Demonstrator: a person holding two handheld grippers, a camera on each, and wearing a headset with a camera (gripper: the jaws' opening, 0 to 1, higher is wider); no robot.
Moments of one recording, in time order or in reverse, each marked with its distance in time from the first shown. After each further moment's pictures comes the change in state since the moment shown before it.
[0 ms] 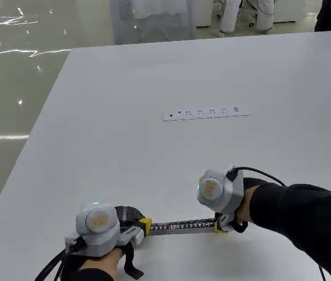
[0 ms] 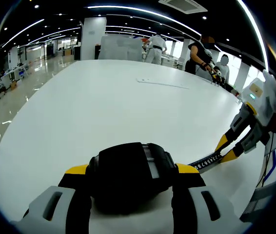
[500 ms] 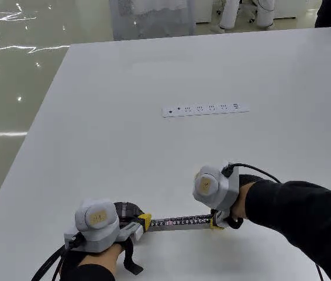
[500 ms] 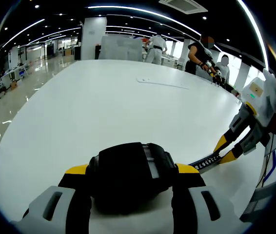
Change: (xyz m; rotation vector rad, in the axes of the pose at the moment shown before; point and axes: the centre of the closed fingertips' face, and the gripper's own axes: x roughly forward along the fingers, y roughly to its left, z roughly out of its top) left arm 0.000 0.000 0.000 -0.002 0.001 0.001; right arm 0.002 0.001 0.007 0.001 -0.004 0.000
